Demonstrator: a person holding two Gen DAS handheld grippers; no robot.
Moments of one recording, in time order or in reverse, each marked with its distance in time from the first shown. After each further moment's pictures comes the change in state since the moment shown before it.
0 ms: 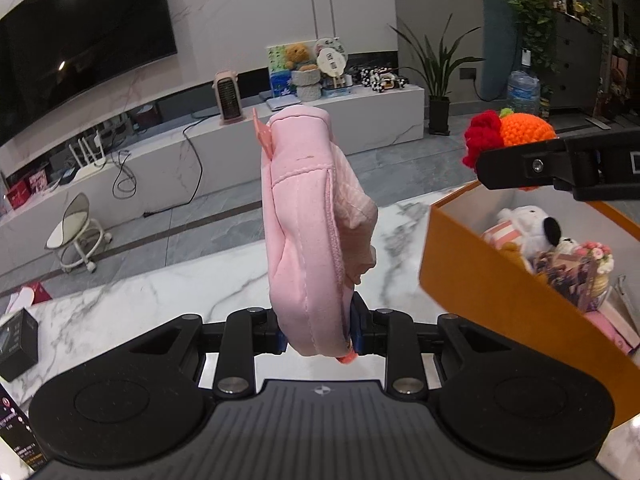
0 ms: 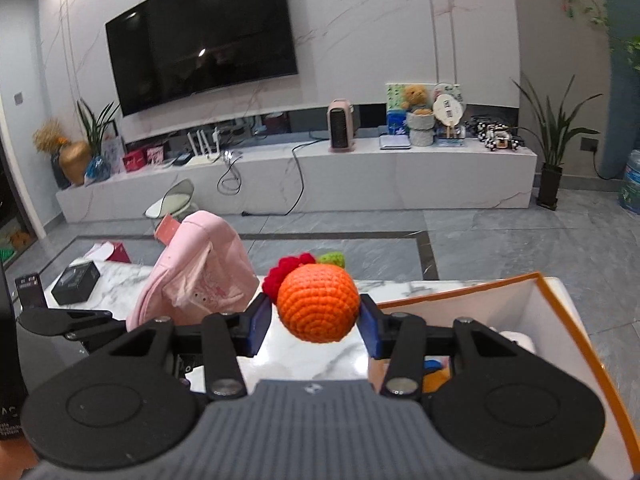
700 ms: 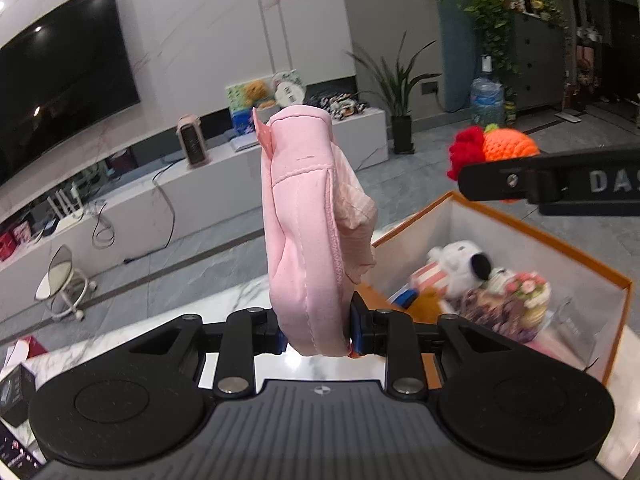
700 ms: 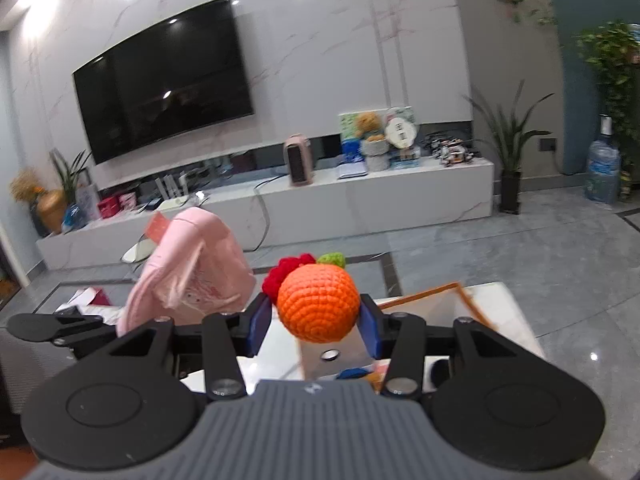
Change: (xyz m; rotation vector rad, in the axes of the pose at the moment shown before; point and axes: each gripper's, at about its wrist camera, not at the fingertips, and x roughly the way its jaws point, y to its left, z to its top) left arm -0.035 -0.082 0.040 0.101 -0.081 -0.050; right arm -0.062 -0.057 0.006 0.102 -0.102 -0.086
